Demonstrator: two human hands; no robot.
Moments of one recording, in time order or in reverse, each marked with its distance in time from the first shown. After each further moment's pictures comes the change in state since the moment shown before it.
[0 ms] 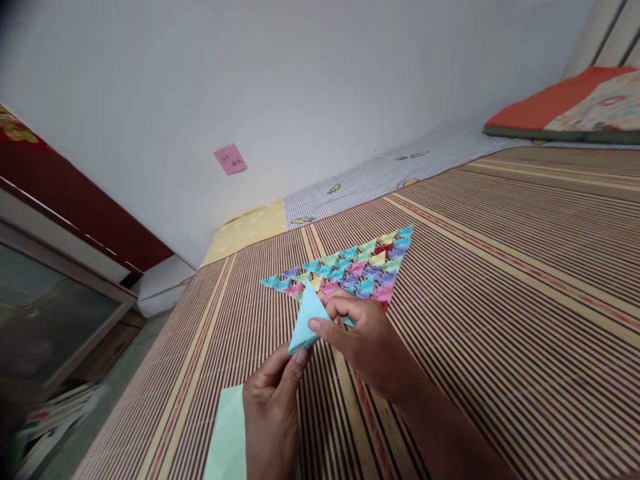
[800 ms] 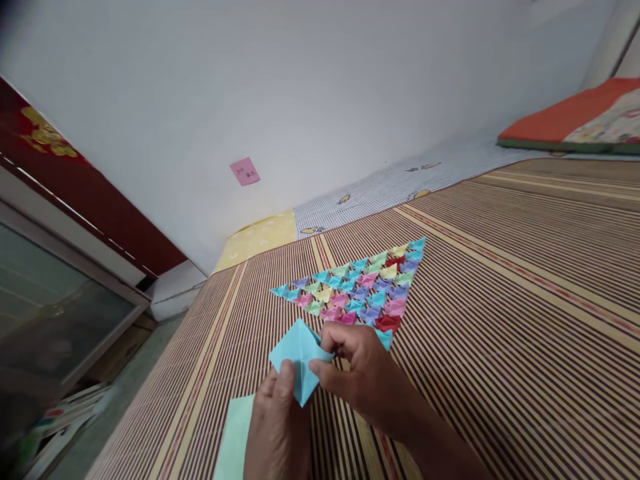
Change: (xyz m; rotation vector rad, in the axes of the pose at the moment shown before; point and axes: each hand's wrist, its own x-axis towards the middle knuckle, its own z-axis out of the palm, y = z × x) left_hand -0.002 0.005 0.009 -0.421 0.118 -0.154; right_hand -0.005 0.007 0.015 0.131 -0.152 0.051
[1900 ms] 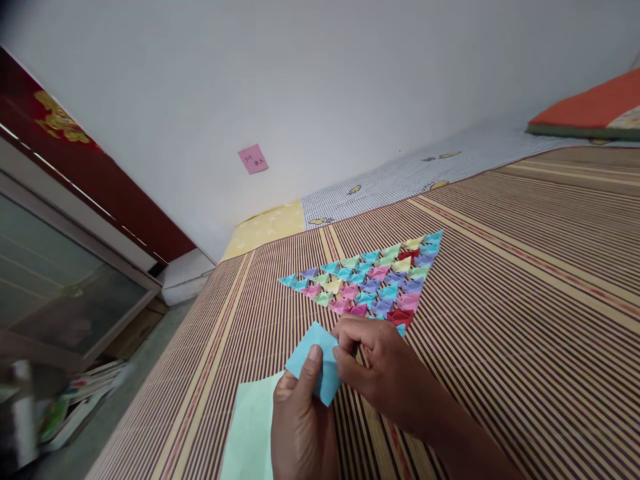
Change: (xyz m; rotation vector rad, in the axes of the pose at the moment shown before) left_hand -0.002 -0.016 0.009 -0.180 0.024 -0.148; right_hand -0.003 -0.006 -0.009 -0.352 -0.035 -0.117
